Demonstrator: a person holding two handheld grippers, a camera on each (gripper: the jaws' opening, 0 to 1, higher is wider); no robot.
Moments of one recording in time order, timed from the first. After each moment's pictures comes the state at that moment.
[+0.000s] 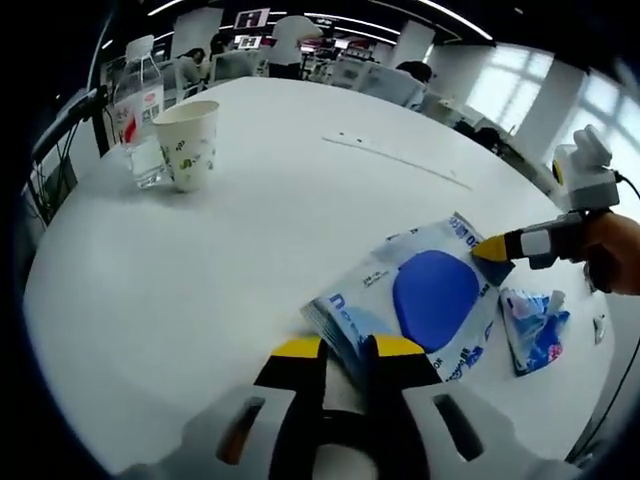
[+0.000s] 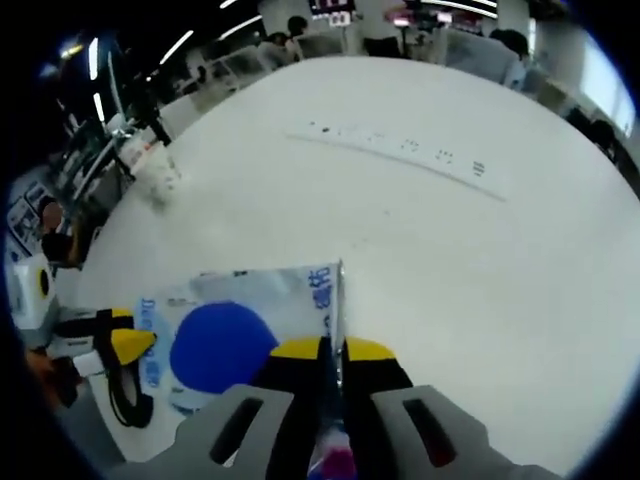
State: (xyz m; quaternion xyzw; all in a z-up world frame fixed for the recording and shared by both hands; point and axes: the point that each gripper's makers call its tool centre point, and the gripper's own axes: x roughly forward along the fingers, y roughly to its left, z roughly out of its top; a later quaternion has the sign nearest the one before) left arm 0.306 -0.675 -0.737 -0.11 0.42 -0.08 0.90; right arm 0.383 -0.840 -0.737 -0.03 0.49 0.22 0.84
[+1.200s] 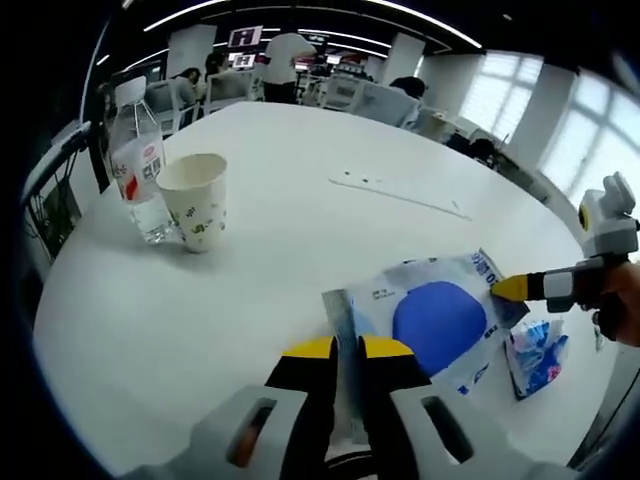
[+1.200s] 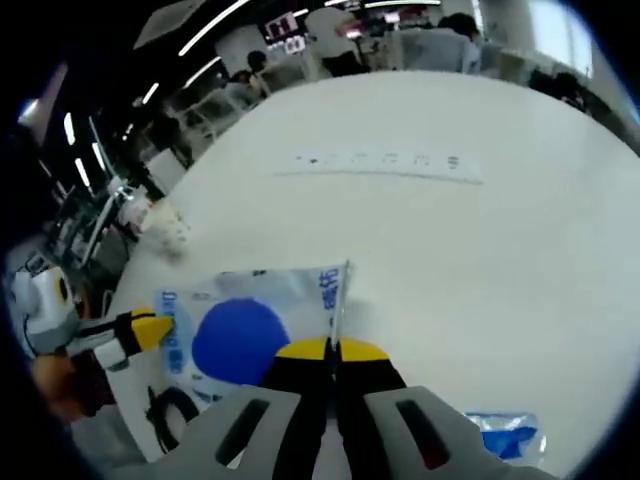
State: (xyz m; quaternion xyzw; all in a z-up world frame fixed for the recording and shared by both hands) left arm 0.351 -0.649 -0.703 -0.10 0.39 -0.09 0.91; right arm 0.369 -0.828 -0.708 0.08 0.47 0.17 0.86
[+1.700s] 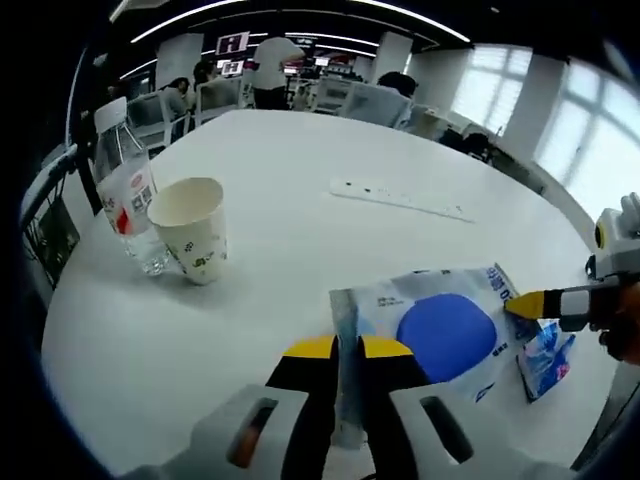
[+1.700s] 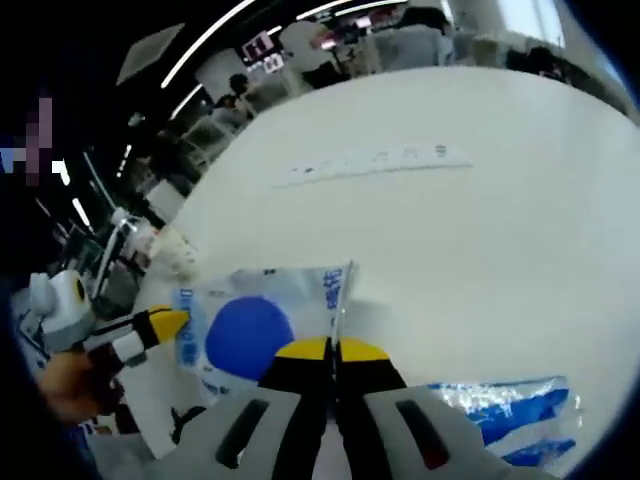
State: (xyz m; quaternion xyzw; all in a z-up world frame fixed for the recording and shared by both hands) left arm 0.375 -0.637 -0.699 -0.07 0.38 -0.10 0.92; right arm 0.358 -0.819 -0.702 0.16 0.45 0.15 0.87
